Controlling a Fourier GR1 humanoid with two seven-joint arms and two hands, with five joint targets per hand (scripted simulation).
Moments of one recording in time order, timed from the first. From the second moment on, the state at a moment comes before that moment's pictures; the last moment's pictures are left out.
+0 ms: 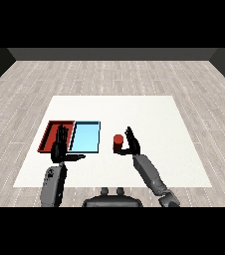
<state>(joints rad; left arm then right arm) -0.04 0.05 0.08 -1.57 0.11 -0.07 -0.42 -0.42 0.00 0.25 -0.82 -0.38 -0.09 -0.54</state>
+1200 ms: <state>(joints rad) -0.02 0.03 0.06 -1.60 0.09 -0.05 -0.42 -0.64 0.00 0.50 -0.54 -0.71 -0.11 -0.65</state>
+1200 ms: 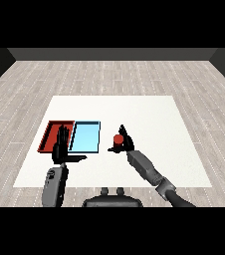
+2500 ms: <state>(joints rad) -0.01 0.03 0.03 -1.65 0.08 -0.05 -0.40 -0.72 -0.01 0.66 -0.54 -0.80 -0.45 -0.65</state>
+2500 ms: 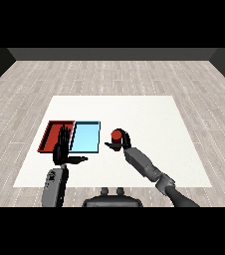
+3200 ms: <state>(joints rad) -0.02 0.01 -0.08 -1.62 0.04 -0.02 -0.35 -0.64 -0.13 0.65 -1.03 -0.59 -0.60 -0.48</state>
